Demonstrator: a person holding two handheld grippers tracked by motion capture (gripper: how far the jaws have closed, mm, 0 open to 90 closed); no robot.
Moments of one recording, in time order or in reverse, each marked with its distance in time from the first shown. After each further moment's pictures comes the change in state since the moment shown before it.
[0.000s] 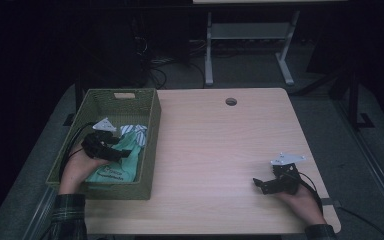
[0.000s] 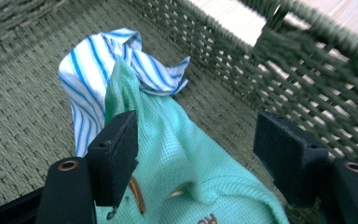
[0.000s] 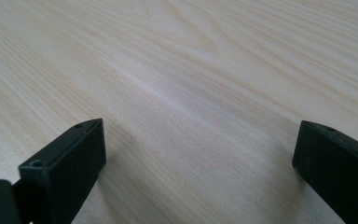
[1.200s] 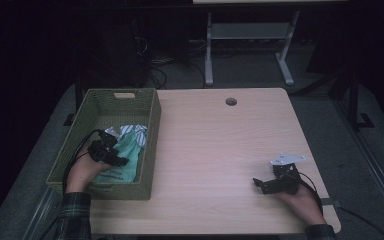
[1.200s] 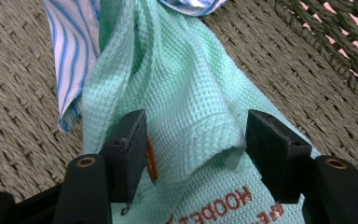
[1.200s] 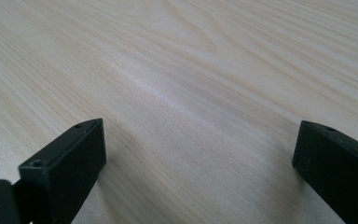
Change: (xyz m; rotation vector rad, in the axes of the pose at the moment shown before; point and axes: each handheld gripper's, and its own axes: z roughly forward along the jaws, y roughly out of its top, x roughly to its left) left arm 0.013 -0.020 0.041 0.230 0.022 -0.092; right arm 0.000 0.000 0.000 0.000 0.001 -0.001
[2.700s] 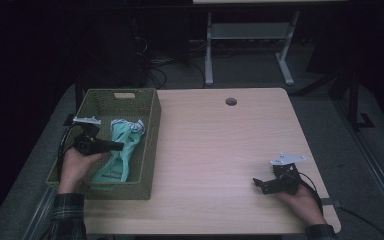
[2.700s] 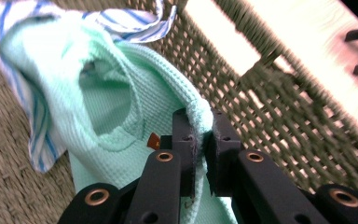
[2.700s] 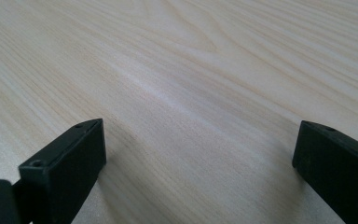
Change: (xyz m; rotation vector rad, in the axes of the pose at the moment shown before) left arm 0.016 -0.005 -0.051 -0.346 -0.253 -0.189; right arm 0.000 0.000 0.000 0.000 0.000 0.001
